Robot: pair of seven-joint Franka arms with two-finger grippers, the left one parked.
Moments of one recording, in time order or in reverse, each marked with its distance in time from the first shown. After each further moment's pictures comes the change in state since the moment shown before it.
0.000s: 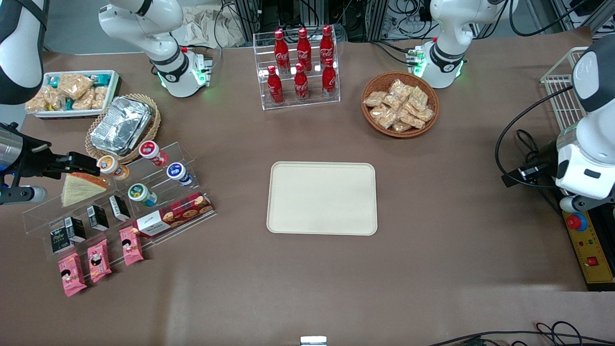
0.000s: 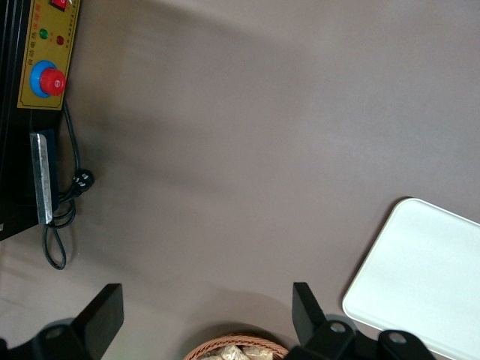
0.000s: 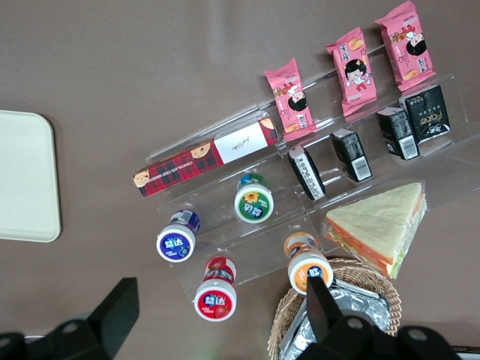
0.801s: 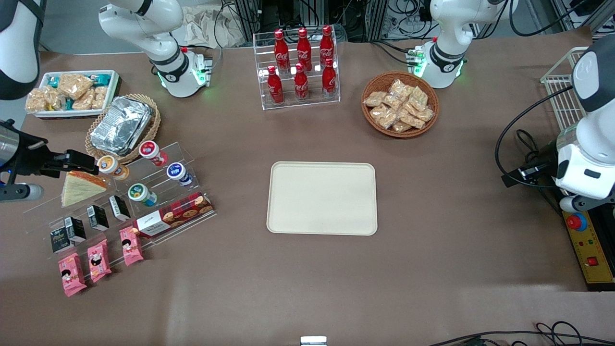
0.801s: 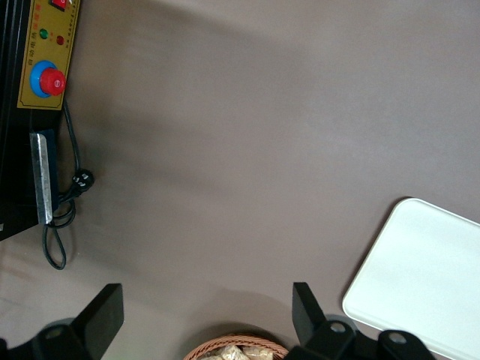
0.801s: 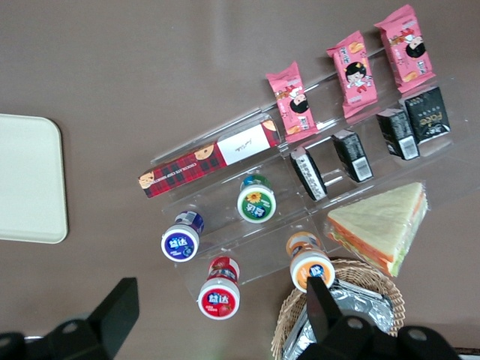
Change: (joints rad) arm -0.002 -0.017 -0.011 0.003 0.011 -0.005 0.006
